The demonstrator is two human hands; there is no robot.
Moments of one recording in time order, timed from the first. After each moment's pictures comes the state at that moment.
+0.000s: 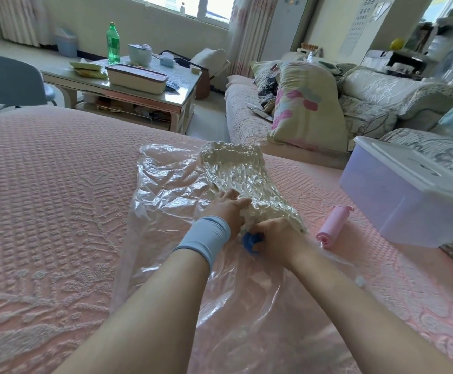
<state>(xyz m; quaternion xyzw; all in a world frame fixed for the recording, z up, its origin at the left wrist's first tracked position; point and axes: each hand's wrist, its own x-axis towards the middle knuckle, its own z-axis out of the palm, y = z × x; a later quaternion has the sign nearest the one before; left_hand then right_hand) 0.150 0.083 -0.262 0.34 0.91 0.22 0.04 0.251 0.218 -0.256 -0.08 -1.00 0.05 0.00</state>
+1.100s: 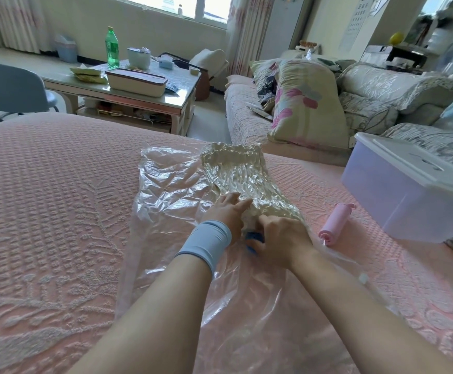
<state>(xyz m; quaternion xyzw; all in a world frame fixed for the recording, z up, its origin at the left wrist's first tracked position) 0.149 0.082 -0.271 0.34 0.92 0.18 0.06 0.255 0.214 -0.262 -0.07 -0.99 -0.08 0.08</state>
